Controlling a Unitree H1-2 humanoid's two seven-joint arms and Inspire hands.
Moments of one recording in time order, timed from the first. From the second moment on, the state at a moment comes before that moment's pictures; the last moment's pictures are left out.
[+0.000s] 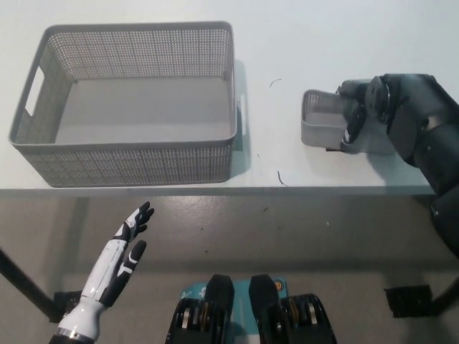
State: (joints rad) left_arm -0.09 0.20 -0.05 0.17 0.15 -0.39 -0.07; right_arm -1.31 -0.21 0.66 1.44 -0.61 0.06 0.34
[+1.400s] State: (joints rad) left_arm -0.09 0.20 -0.06 0.17 0.15 -0.39 -0.08; right_arm -1.71 -0.01 0.49 1.31 -0.60 -0.15 -0.03
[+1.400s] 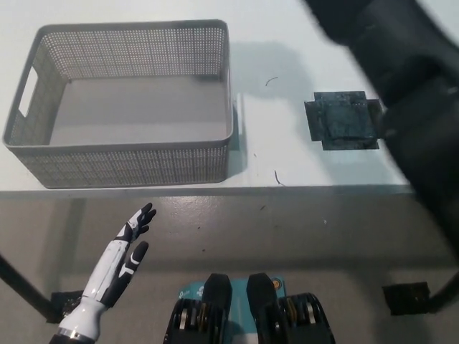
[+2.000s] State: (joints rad) left_arm -0.10 0.22 -0.08 0.15 0.17 -0.39 -0.10; right_arm -1.66 0.20 0.50 1.44 -0.61 -0.08 -0.06
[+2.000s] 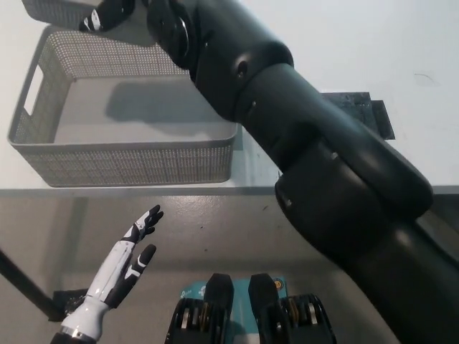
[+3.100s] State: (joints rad) left_arm -0.15 0.23 -0.10 0.15 0.20 -0.36 -0.12; right_arm -1.68 0.11 0.42 1.42 -0.53 -0.03 0.22
